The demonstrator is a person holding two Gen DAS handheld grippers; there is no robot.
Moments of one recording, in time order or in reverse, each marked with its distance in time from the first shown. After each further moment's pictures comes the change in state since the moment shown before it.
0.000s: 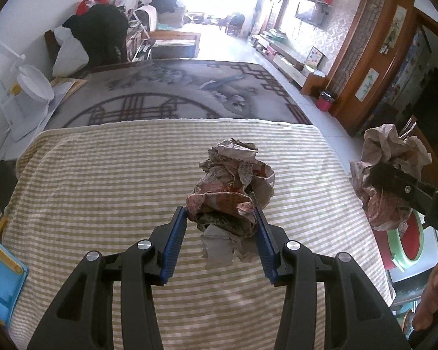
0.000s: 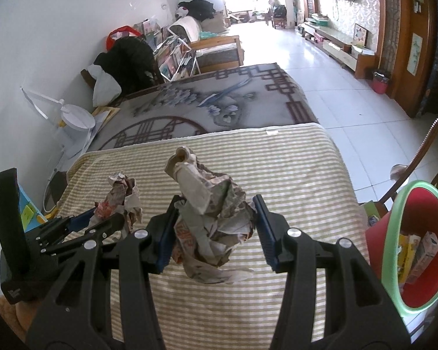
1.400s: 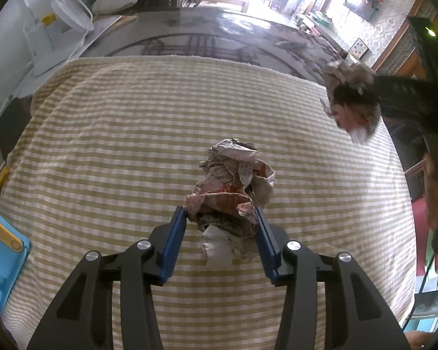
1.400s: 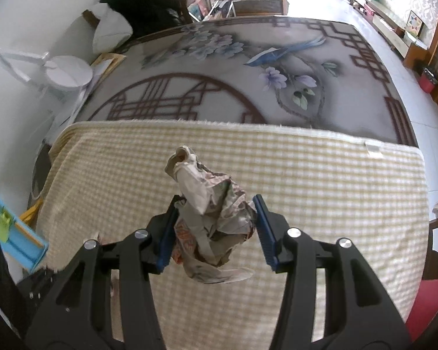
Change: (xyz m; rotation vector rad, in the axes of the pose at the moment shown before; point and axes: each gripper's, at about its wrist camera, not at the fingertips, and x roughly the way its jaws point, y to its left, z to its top) left arm 0.054 0.102 -0.030 -0.163 0.164 0.103; right arm 0.184 0.064 0.061 -0.140 0.298 0.119
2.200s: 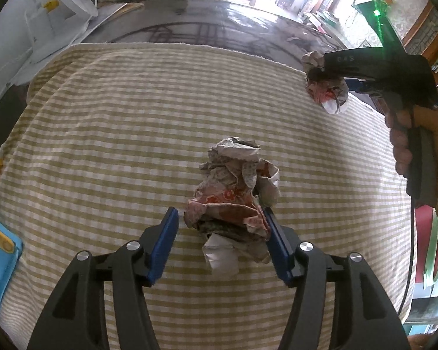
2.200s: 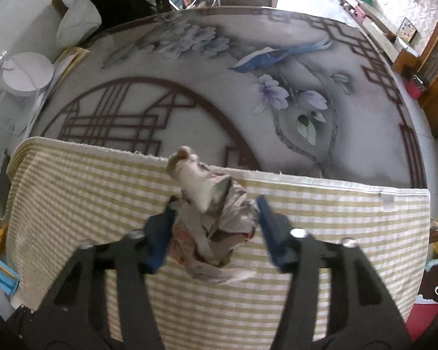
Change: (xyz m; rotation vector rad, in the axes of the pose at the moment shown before) left arm 0.017 0.012 0.008 -0.041 0.042 -0.007; right arm 0.076 -0.008 0.062 0.002 0.049 -0.105
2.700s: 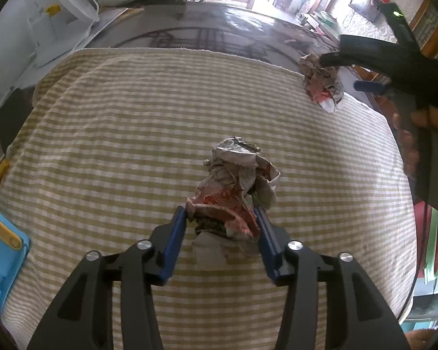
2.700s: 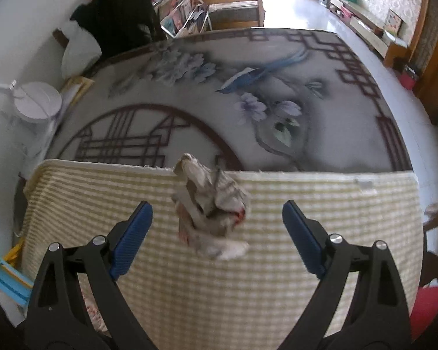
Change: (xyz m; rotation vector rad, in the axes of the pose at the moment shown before) left arm -0.010 0.002 -0.009 0.009 -0.014 0.005; right arm -0.026 -0.007 -0.004 0.053 -0.090 -0.006
